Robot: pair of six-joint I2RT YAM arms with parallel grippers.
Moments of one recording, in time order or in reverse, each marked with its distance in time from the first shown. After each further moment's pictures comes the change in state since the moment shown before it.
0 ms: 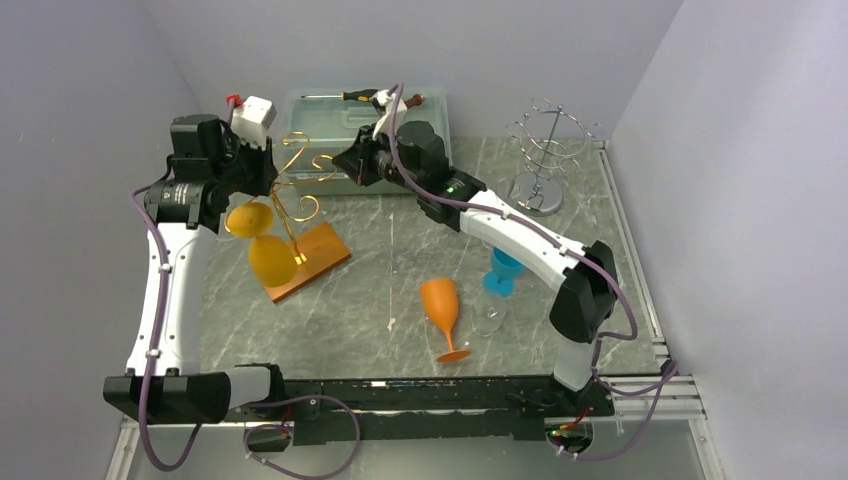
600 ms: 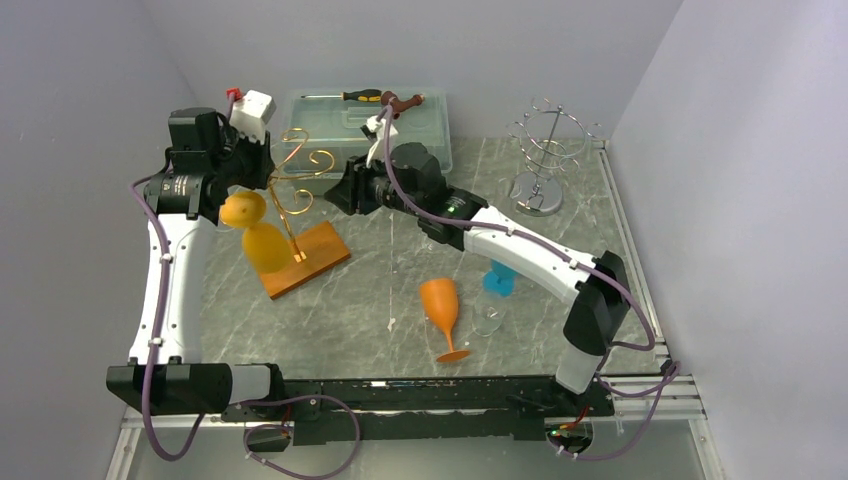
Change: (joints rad) left arm 0.021 0.053 0.039 0.024 0.030 0.048; right arm 0.076 -0.103 -0.140 -0.045 -0.004 0.015
